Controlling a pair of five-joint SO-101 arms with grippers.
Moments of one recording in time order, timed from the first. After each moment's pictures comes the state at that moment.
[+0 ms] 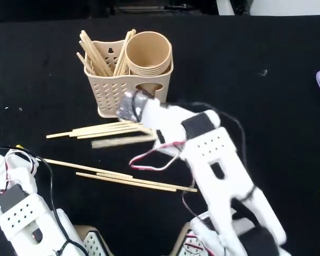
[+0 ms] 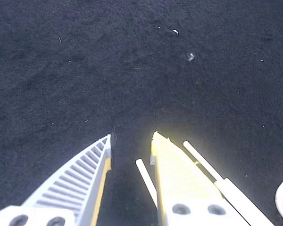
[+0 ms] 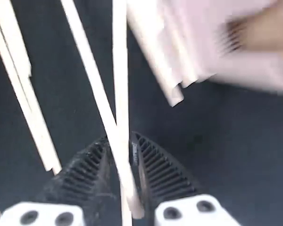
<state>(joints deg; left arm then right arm) -44.7 -70.5 77.7 42.2 19.5 -25.5 -29.3 28.7 73.0 44.1</state>
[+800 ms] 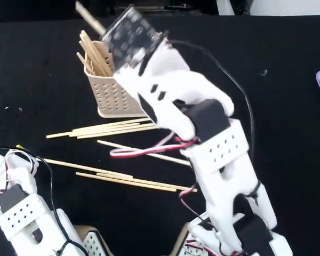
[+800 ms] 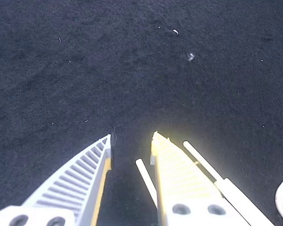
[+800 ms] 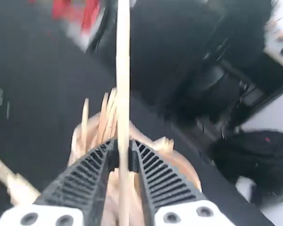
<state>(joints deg) -44.7 -70.5 77.7 42.2 19.5 -31.3 -19.7 -7.5 52.4 17.6</state>
